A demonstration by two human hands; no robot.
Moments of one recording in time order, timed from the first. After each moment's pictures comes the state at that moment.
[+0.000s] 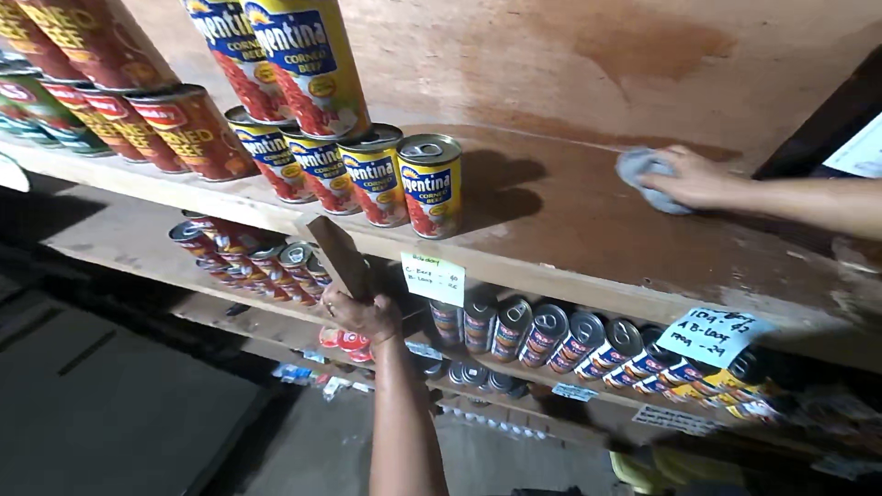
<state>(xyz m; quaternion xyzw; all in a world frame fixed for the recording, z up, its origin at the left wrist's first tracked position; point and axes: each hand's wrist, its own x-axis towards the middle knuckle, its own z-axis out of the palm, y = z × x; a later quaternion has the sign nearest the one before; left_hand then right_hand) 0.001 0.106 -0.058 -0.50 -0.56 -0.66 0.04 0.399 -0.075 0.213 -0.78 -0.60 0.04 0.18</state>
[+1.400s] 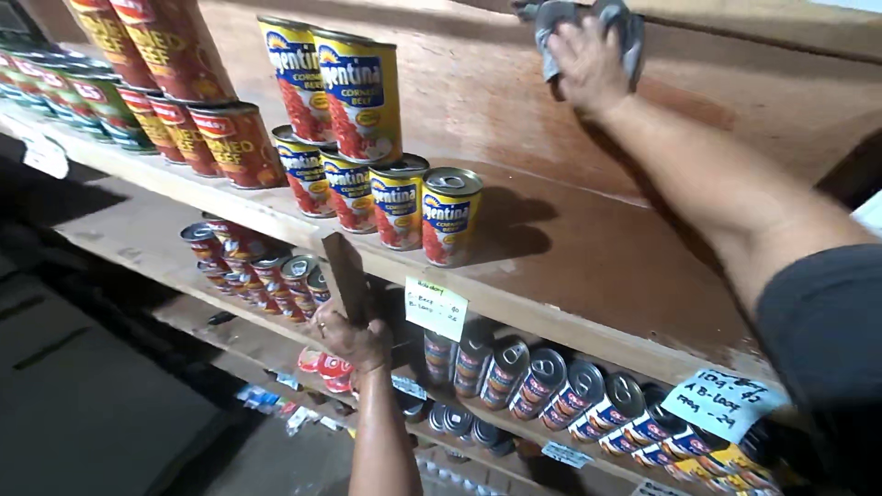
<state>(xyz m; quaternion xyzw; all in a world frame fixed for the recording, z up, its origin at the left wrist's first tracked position) 0.003 0.106 -0.057 -0.49 -0.55 -0.68 0.06 0.367 0.151 0.313 -0.50 -0.73 -0.43 0.17</state>
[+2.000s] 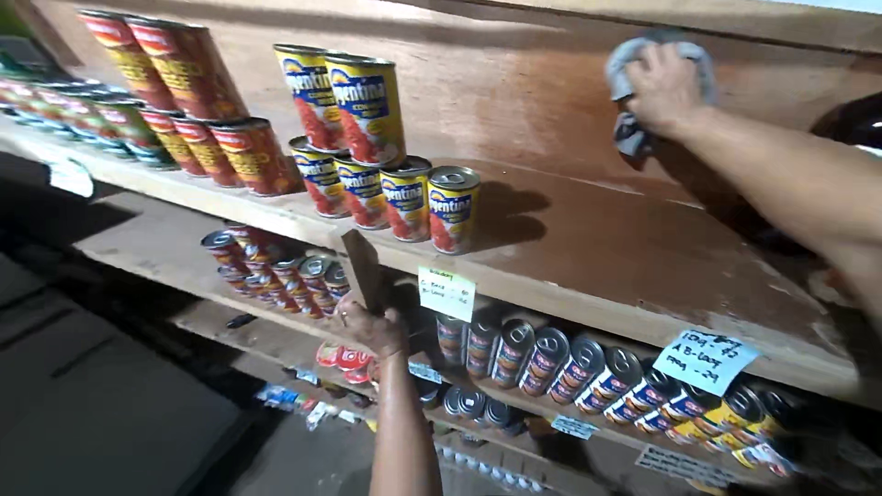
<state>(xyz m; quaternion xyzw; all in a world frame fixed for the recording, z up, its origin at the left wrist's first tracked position) 0.001 0.096 -0.048 -0.50 -0.56 -0.65 0.03 0.402 0.025 0.318 -0.70 -0.62 -0.34 0.09</state>
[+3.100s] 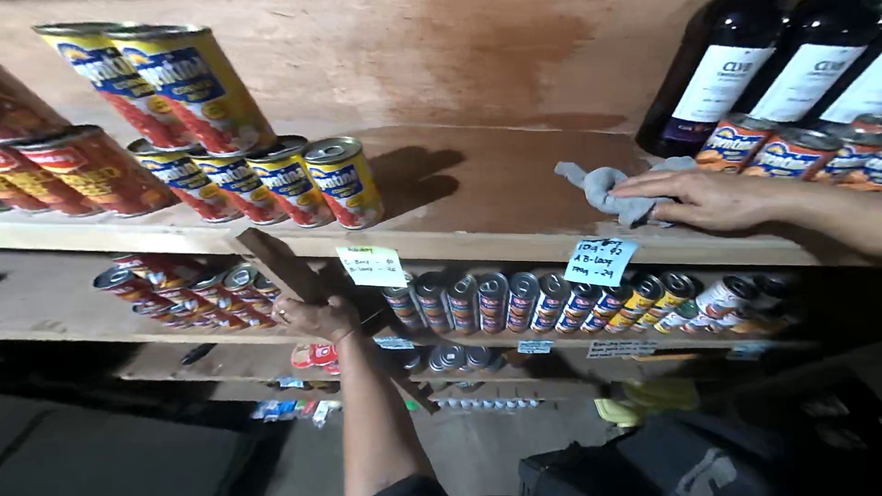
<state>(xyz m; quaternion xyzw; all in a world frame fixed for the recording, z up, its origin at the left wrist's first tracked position) -0.004 0.095 -0.044 -0.52 -0.61 -0.59 -0.08 0.395 -0.249 0.223 -0.68 -0.73 0.06 0.08</state>
